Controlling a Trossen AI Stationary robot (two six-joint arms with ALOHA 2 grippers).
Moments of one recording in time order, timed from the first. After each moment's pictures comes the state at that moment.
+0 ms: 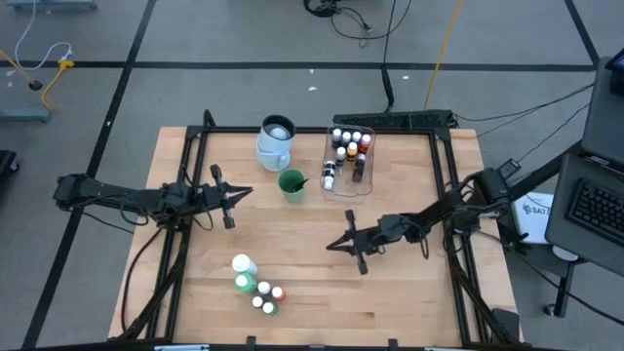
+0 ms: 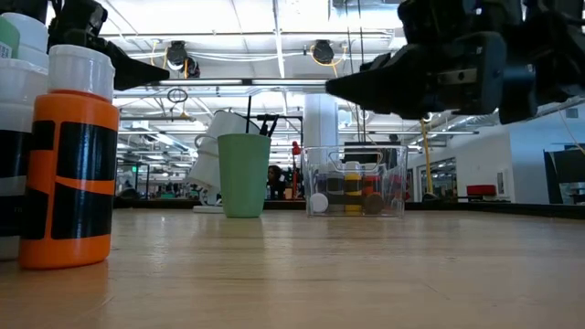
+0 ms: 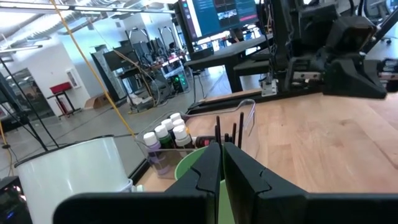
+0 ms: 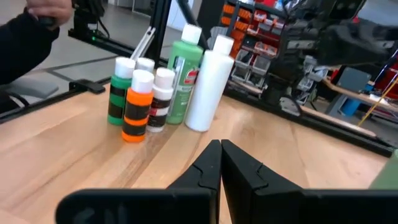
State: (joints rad) left arm -0.08 0.46 0.09 0.41 -0.37 0.30; right arm 0.24 1.76 0.49 1.21 0.00 -0.27
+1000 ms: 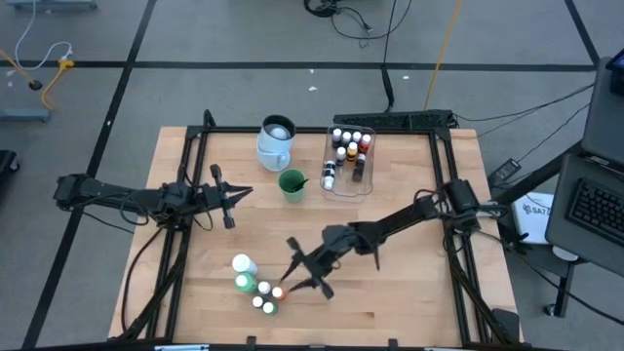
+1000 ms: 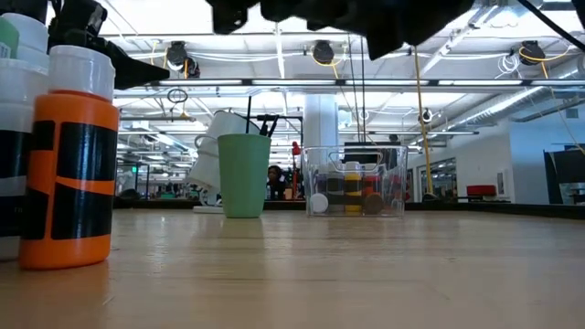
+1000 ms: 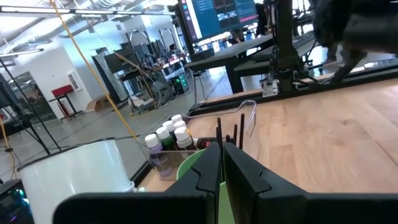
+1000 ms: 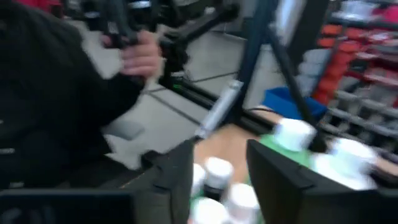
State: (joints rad) left arm -0.08 0.46 0.09 0.42 -0.37 0.32; right arm 0.26 2.02 1.22 0.72 -0.40 -0.22
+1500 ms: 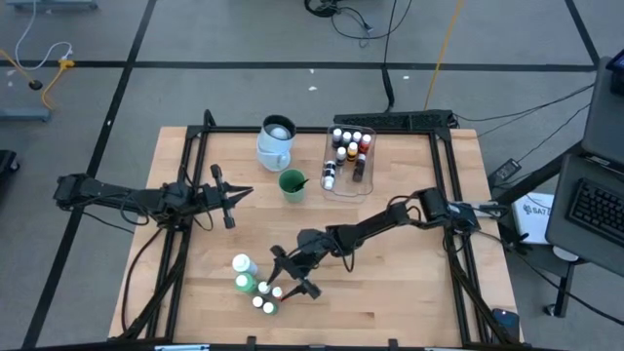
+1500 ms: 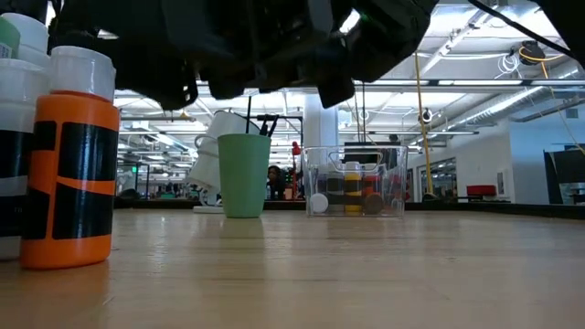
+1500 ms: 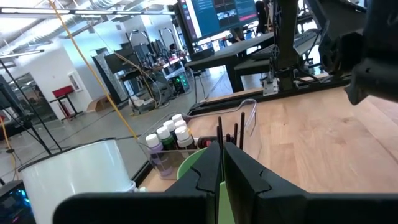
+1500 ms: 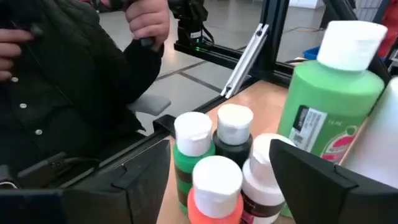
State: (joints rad) left arm -0.08 0.46 0.09 0.42 -0.37 0.33; right arm 0.22 2.24 1.42 0.61 -0.55 -0.12
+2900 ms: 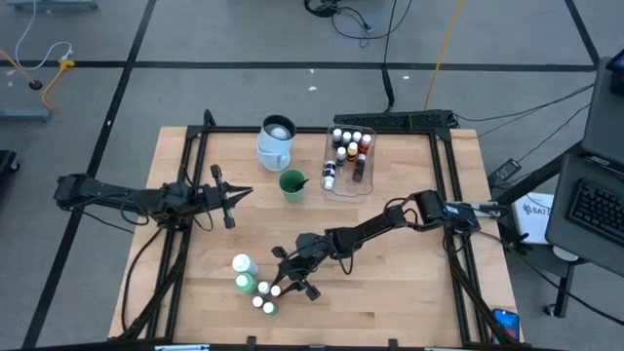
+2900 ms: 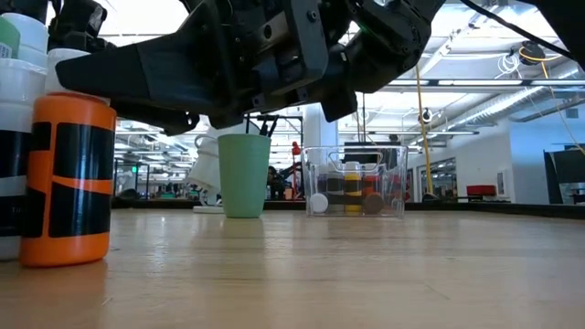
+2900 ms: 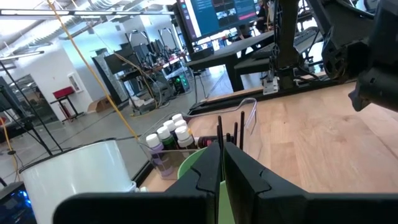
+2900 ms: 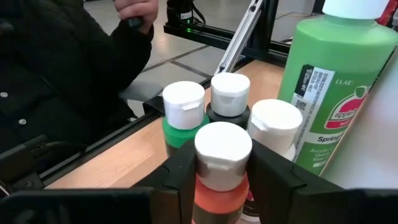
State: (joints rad) left arm -0.08 0.46 0.09 0.41 -0.37 0.34; right arm 0.23 2.28 1.42 0.60 -0.50 -0.12
